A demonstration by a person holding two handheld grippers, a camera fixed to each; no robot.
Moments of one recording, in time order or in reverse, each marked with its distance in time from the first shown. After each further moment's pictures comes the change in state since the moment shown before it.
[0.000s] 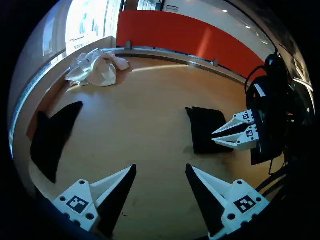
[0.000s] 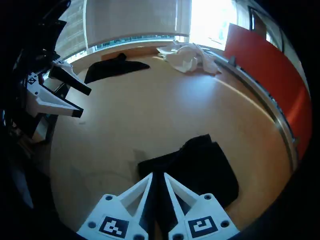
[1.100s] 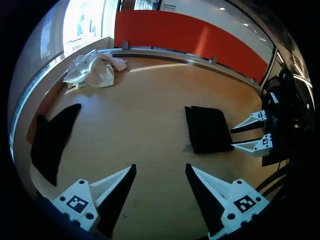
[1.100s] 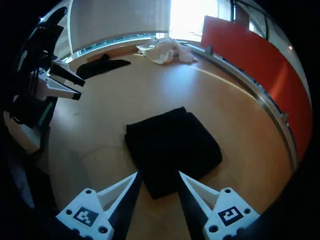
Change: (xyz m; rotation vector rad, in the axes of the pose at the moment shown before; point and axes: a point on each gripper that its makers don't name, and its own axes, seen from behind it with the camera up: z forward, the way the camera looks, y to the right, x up) left arm 0.002 0.001 0.002 0.000 -0.005 0.025; right arm -0.057 0.019 -0.046 -0.108 -0.018 0.119
